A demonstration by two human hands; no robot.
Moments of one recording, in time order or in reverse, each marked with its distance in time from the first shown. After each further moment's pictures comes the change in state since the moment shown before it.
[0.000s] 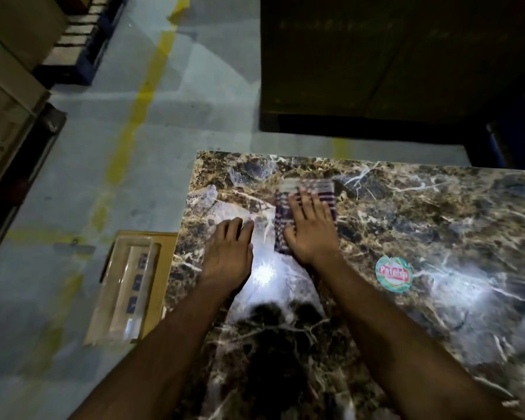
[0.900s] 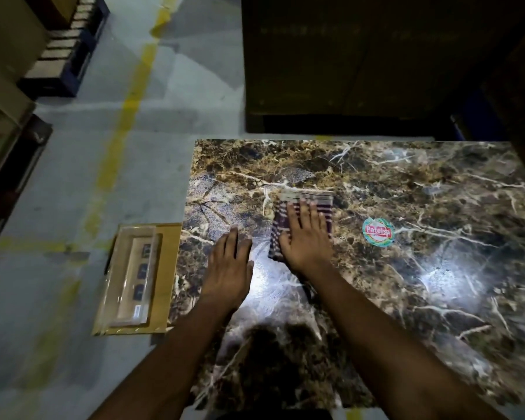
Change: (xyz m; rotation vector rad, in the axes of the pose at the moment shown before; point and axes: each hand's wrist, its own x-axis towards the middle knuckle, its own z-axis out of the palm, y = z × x) left_hand -0.101 -0.002 0.025 -0.035 -0.066 0.034; right_hand -0.098 -0.037 0.020 0.037 -0.017 0.181
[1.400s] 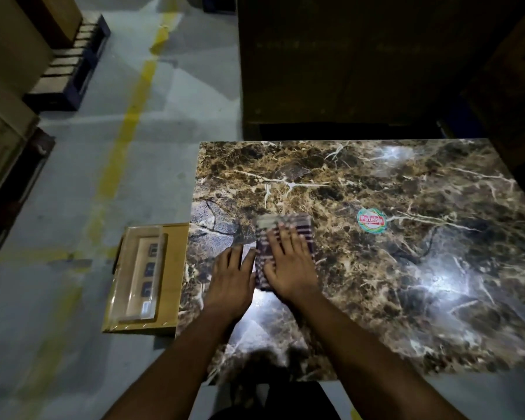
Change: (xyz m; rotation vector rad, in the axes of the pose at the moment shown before) left_hand -0.052 0.001 0.003 0.039 0.023 0.063; right_hand -0.082 -0.042 0.020 0.013 -0.014 -0.120
